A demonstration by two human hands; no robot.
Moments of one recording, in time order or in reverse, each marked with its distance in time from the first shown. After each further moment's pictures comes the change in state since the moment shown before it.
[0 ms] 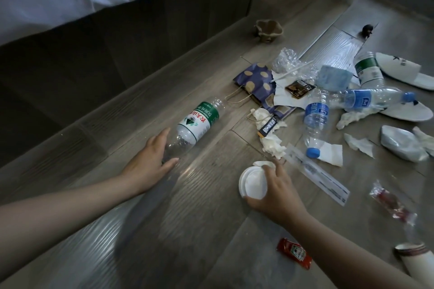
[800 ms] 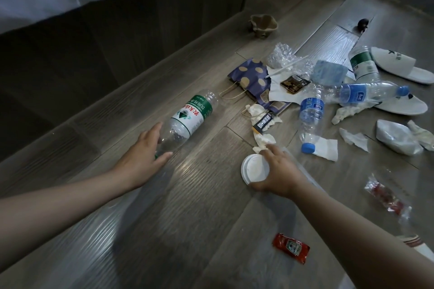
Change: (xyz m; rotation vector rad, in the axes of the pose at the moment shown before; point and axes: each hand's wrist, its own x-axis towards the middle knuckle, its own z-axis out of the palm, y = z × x) left_hand 0.002 0.007 -0.004 -0.002 0.018 -0.008; right_hand 0.039 0.017 -0.031 -0.147 -0.132 -0.027
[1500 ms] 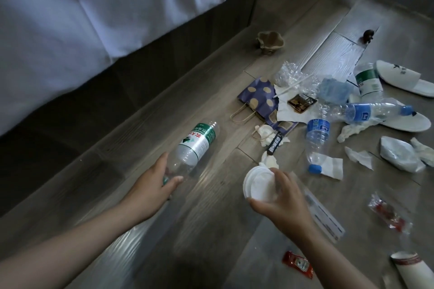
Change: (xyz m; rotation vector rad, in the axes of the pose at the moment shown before) left_hand -0.016 0.020 -0.054 -0.240 -0.092 -0.180; right_hand -0.053 -0.063 -0.026 0.538 0.273 0.081
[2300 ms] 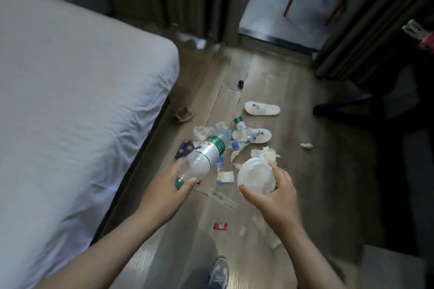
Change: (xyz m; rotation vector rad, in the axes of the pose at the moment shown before) left_hand -0.202 0.576 -0.254 0.155 -0.211 0.243; right_hand -0.204 -0.310 -0.533 0.347 0.409 0.377
